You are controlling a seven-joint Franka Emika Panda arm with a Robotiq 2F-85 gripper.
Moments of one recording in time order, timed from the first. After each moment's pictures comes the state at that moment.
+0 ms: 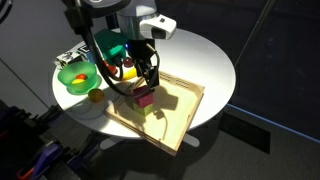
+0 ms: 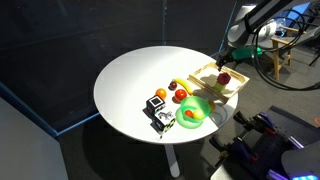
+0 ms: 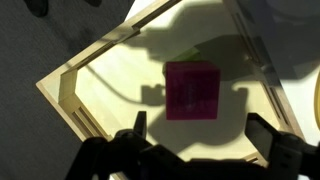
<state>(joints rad) -0.20 0.30 -0.22 -2.28 0.02 2.56 0.11</state>
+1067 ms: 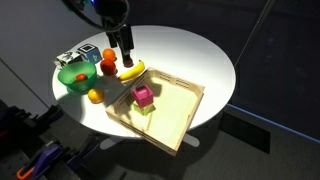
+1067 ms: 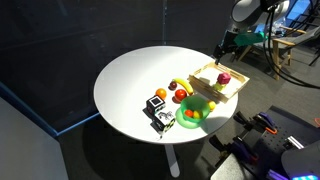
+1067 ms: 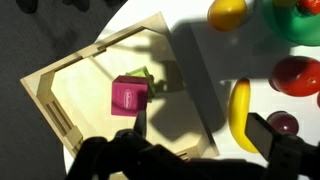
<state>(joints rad) -0.12 0.04 -0.16 -2.34 0.01 2.35 0.12</state>
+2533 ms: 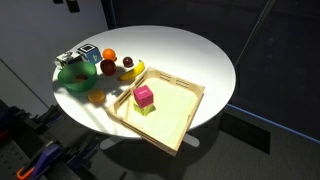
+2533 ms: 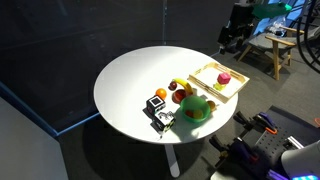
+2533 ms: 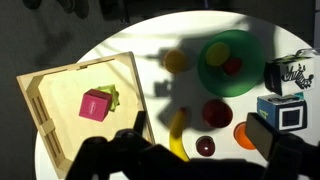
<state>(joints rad) -0.06 -0.29 -0.04 -2.36 0.01 2.00 0.09</state>
